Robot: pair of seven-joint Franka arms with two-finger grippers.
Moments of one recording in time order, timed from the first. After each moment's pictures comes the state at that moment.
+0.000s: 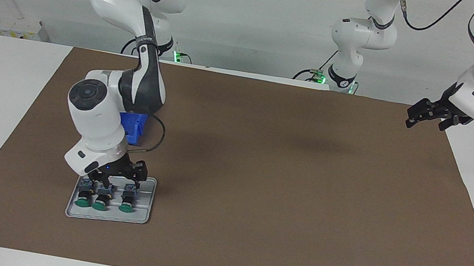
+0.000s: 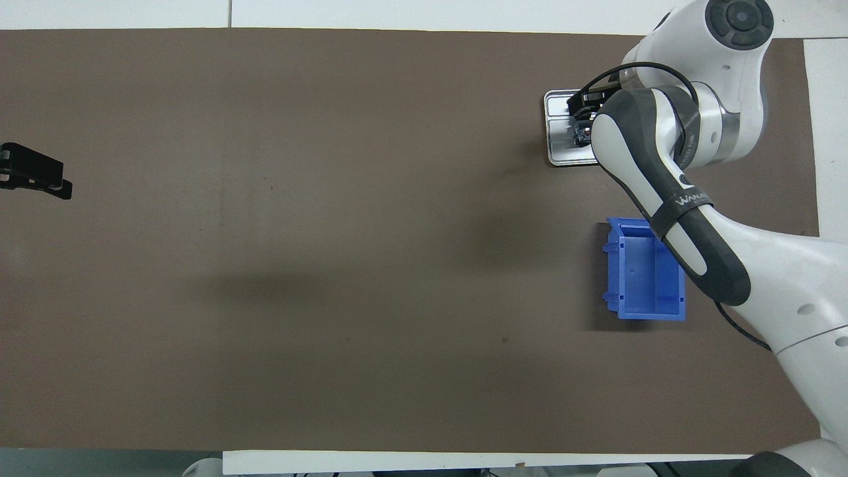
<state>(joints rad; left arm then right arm) -0.04 0.03 -0.02 -1.55 0.00 1.46 -0.02 0.05 0.56 0.08 -1.48 -0.05 2.16 0.00</state>
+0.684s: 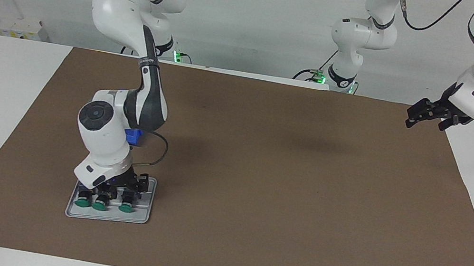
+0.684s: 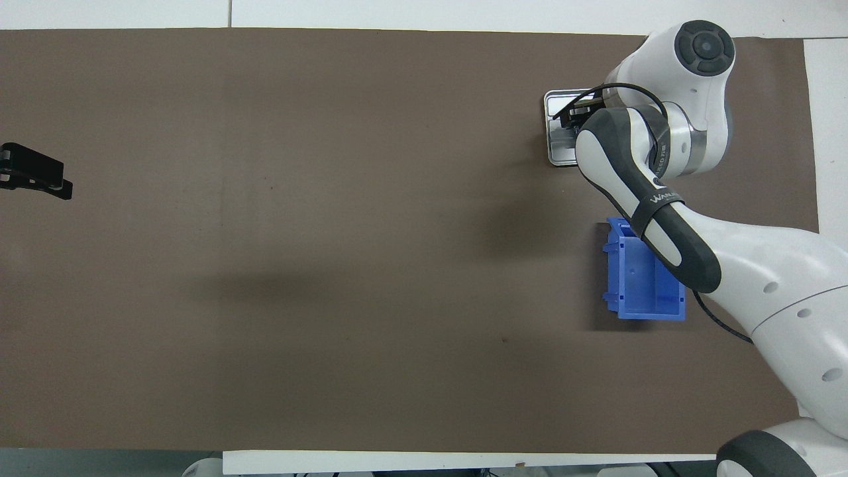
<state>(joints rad) -0.04 0.03 -0.02 -1.56 0.00 1.46 -0.02 0.05 0.61 0.08 -1.54 -0.05 2.26 0.00</state>
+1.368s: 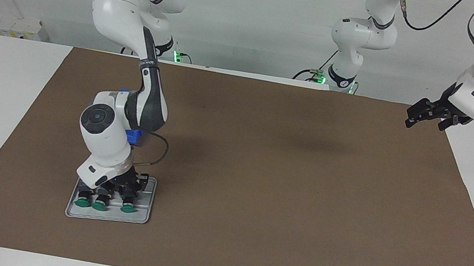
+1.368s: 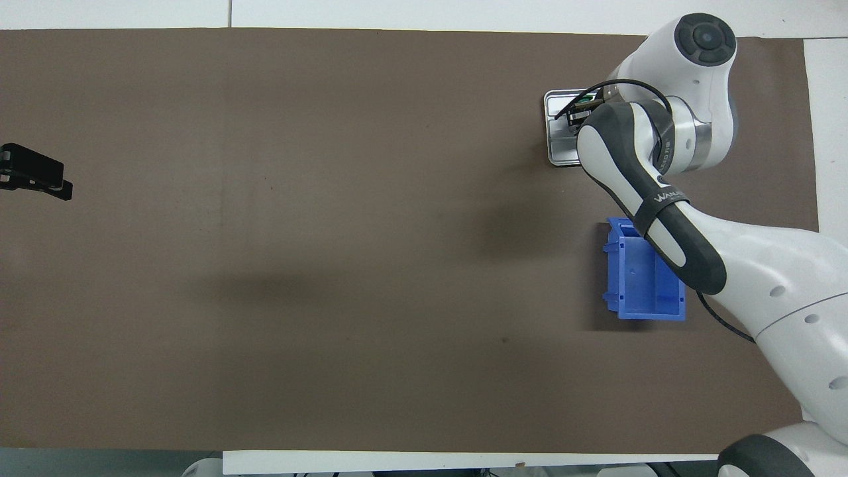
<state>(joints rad) -0.04 0.02 -0.02 -1.56 0.00 1.46 -0.02 0.06 0.60 0.08 -1.48 -0.05 2.12 0.00</state>
